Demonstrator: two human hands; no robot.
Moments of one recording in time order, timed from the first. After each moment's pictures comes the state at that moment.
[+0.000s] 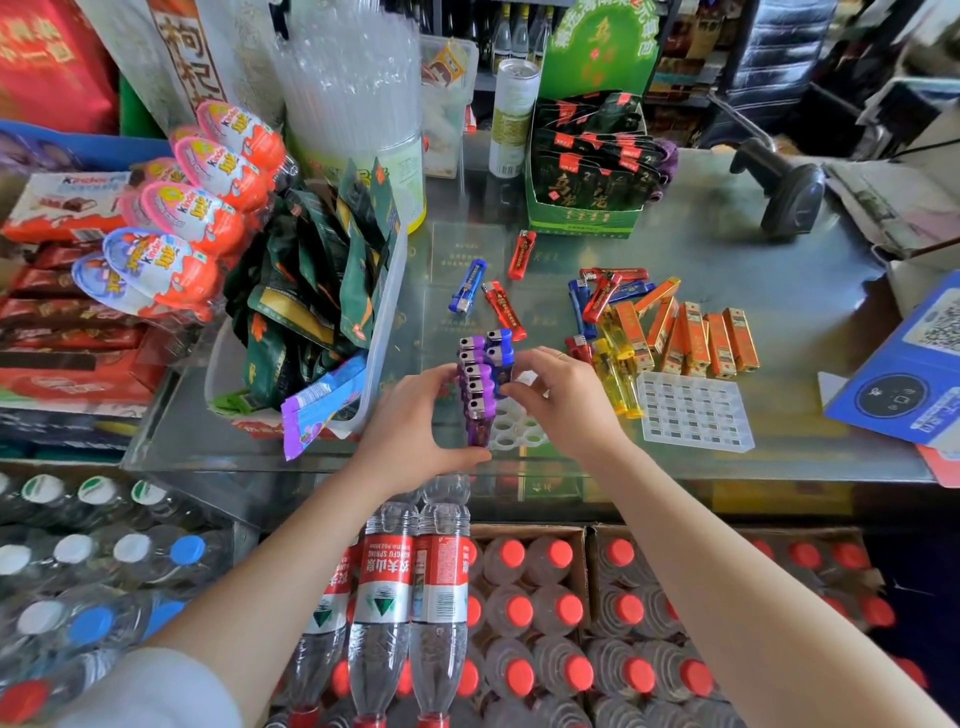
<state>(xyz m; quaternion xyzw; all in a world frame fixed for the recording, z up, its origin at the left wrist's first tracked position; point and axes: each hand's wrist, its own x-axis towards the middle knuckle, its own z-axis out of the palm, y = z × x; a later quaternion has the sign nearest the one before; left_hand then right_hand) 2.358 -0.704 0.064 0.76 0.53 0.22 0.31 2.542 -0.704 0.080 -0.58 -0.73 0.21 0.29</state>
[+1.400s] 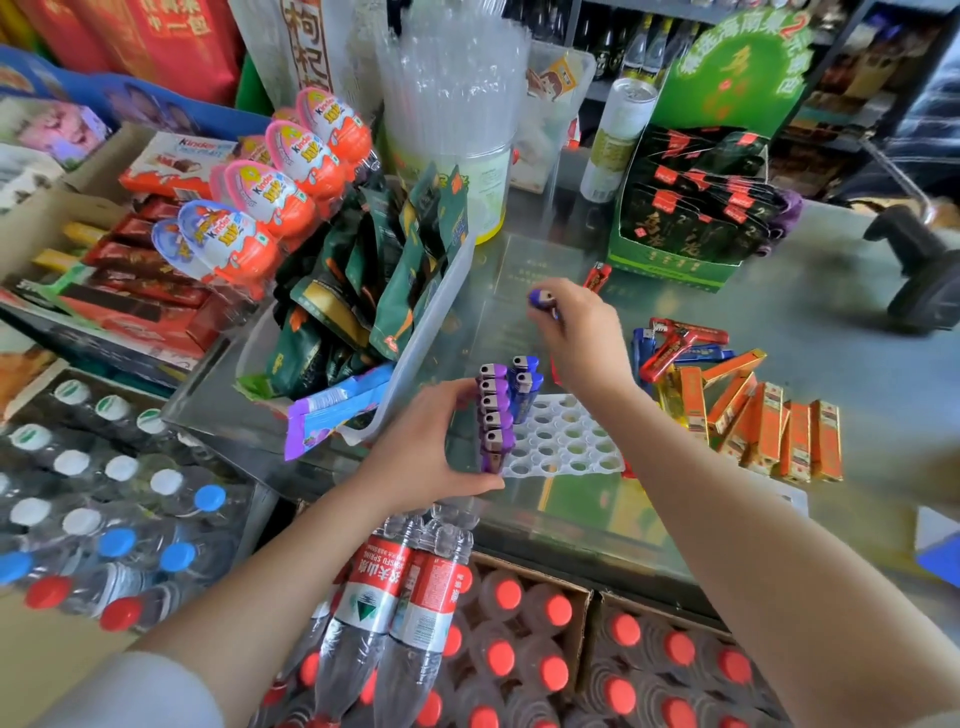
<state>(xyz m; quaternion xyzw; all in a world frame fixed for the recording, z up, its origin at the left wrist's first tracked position) 2.361 -0.706 0.064 0.70 0.57 0.26 0.33 2.530 -0.601 0.099 -0.54 -0.76 0.17 0.31</state>
